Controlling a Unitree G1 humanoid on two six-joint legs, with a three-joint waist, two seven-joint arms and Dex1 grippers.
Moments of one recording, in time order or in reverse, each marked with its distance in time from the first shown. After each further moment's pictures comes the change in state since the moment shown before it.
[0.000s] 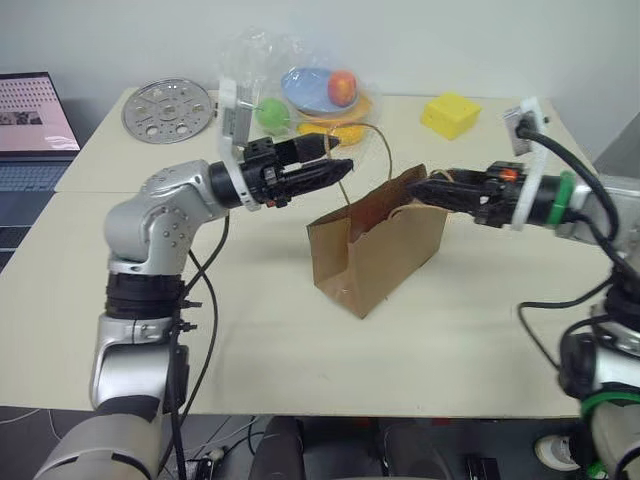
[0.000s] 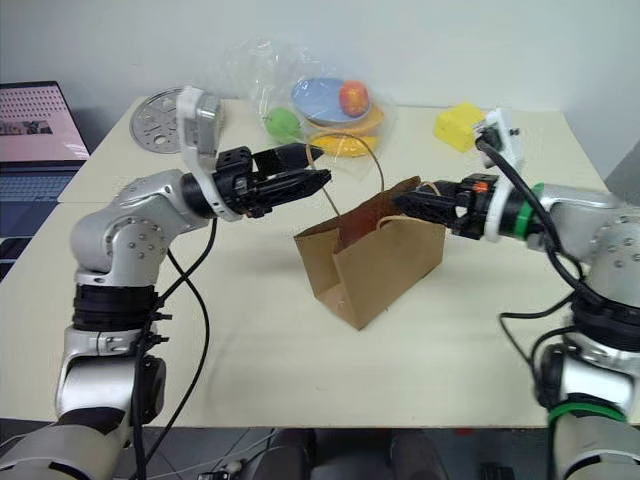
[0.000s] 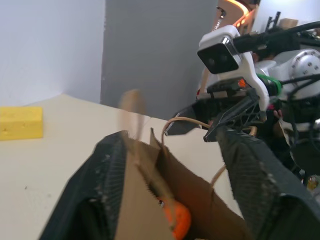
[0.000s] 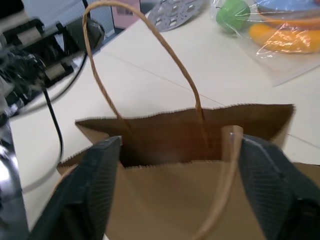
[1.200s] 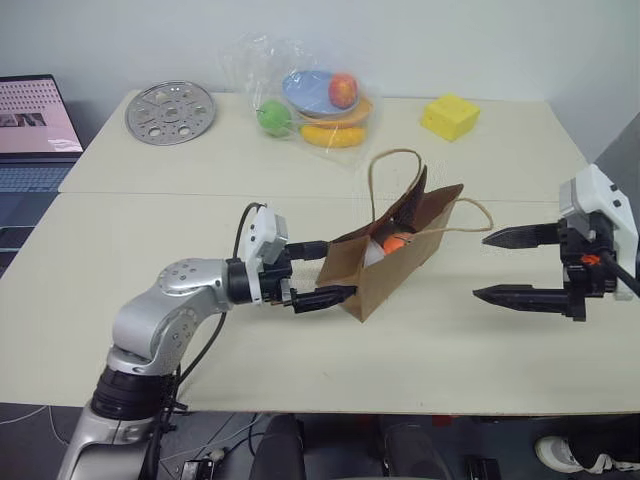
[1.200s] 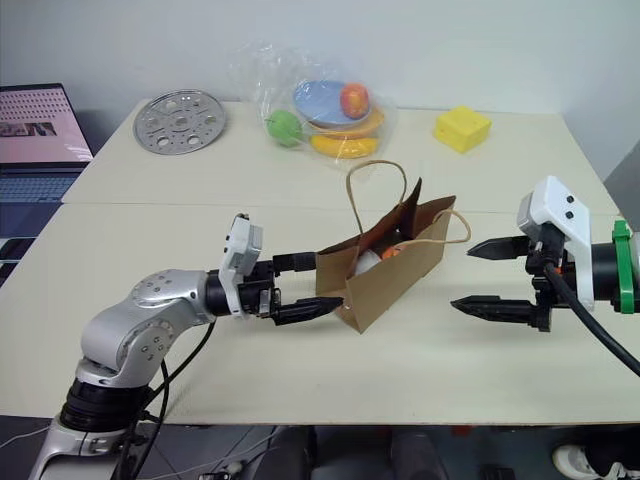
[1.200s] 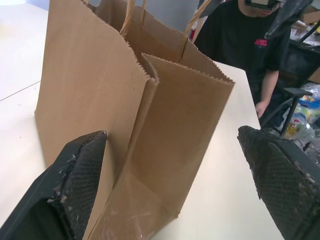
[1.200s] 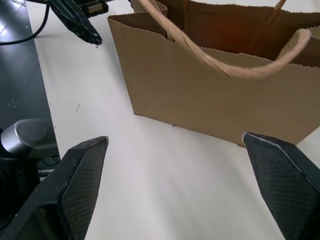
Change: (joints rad) left arm 0.434 0.014 -0.172 -0.313 0.138 -0.073 0.091; right arm 0.484 -0.519 -0.022 -0.244 0.050 -0.388 0.412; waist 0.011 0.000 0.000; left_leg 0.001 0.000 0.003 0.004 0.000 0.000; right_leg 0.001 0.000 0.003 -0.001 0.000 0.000
